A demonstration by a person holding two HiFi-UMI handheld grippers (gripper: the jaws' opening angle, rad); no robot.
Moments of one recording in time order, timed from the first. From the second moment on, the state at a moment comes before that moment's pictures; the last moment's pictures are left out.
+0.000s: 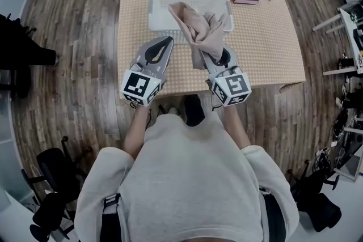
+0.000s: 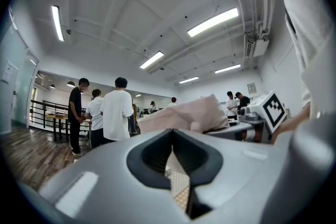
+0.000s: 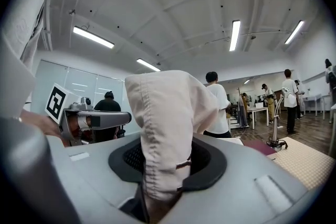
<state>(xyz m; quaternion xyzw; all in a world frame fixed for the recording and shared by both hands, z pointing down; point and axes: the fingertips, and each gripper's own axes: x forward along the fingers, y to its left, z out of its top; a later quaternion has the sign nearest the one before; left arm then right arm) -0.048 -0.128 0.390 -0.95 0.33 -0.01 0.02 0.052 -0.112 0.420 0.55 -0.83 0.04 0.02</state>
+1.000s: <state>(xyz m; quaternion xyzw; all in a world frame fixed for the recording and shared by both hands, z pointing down) -0.018 0.070 0.399 -0.93 0.36 -0.01 0.00 0.067 0.076 0.426 0.51 -0.86 0.05 0.00</state>
